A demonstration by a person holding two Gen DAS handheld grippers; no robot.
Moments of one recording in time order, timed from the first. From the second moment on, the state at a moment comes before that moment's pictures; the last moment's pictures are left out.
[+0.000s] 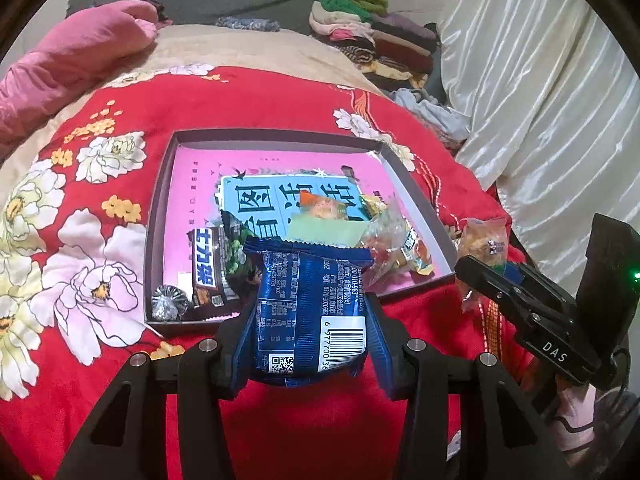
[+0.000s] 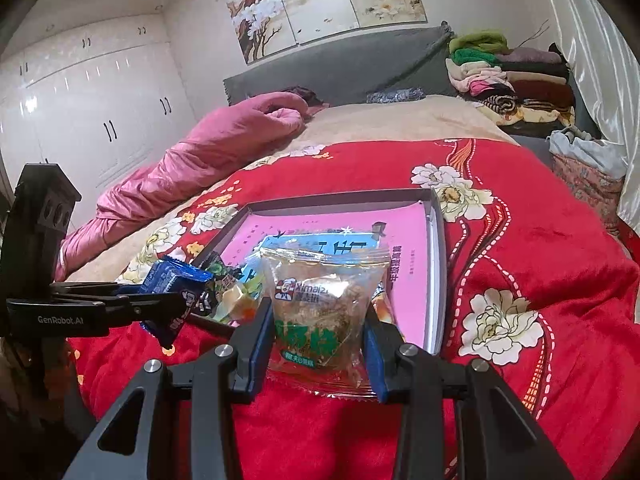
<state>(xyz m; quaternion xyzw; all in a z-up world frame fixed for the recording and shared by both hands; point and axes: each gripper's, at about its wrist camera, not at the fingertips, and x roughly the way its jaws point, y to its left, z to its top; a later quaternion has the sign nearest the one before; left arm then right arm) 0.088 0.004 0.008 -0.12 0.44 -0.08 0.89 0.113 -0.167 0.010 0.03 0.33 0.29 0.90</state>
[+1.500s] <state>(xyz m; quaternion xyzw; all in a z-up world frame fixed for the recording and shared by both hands) 0.129 0.012 0.008 -0.15 0.41 -0.05 0.90 0.152 -0.183 0.016 0.05 0.31 0.26 0.91</state>
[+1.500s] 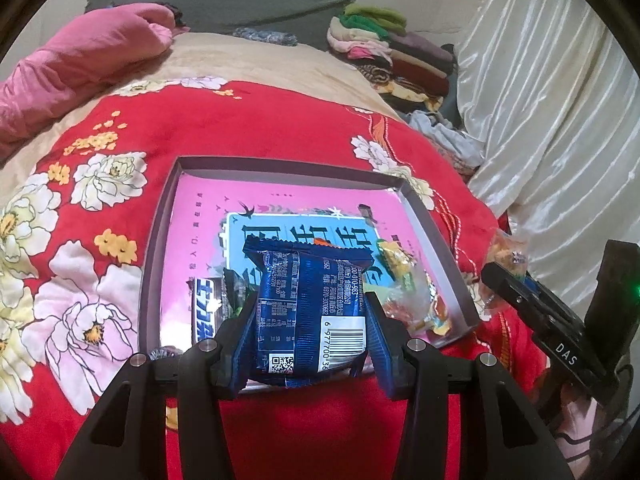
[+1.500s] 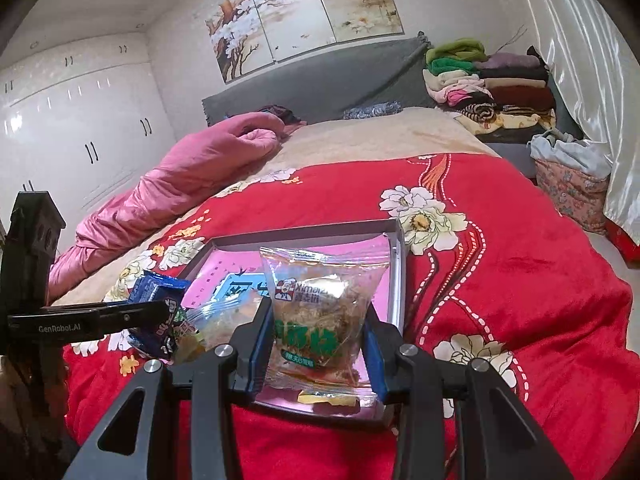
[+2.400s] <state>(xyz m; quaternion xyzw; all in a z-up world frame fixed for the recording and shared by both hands) 0.144 -0.009 -0.012 -0.13 0.42 -0.05 0.90 0.160 -0.149 -0.007 0.01 0.35 0.28 0.89</state>
